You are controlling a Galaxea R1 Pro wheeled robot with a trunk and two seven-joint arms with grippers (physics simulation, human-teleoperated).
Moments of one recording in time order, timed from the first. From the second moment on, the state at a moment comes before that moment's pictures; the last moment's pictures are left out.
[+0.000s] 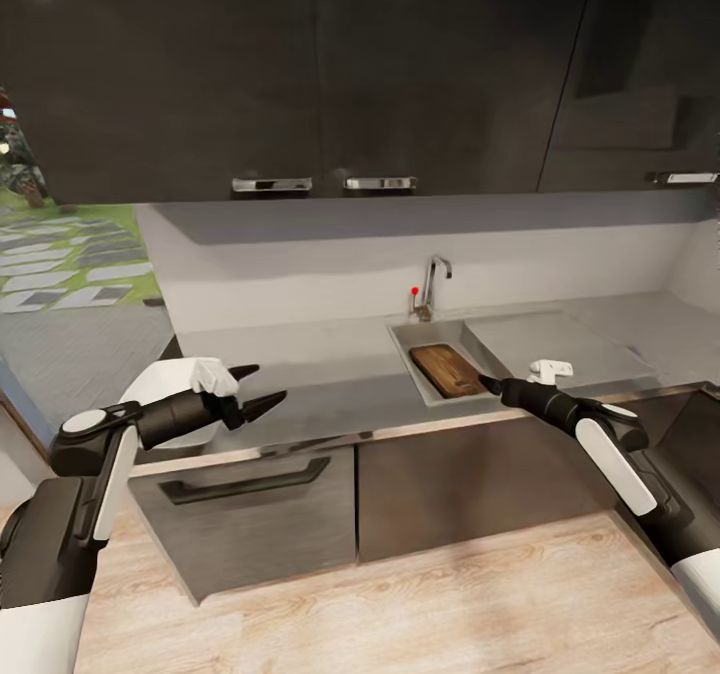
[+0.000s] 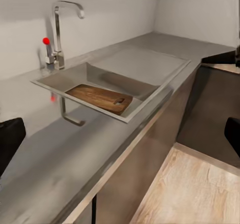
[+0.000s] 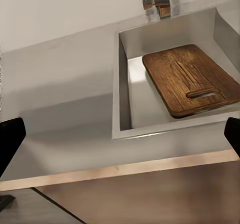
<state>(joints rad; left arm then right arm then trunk) -0.57 0.15 0.12 -1.58 0.04 0.57 -1.00 -0.70 -0.43 0.26 -1.22 -0.75 0.49 0.07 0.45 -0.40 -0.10</state>
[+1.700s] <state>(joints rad) -0.18 0.00 -0.05 -0.04 0.04 0.26 0.00 -0.17 -0.15 0.51 0.07 -0.63 -0.04 -0.09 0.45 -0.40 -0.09</state>
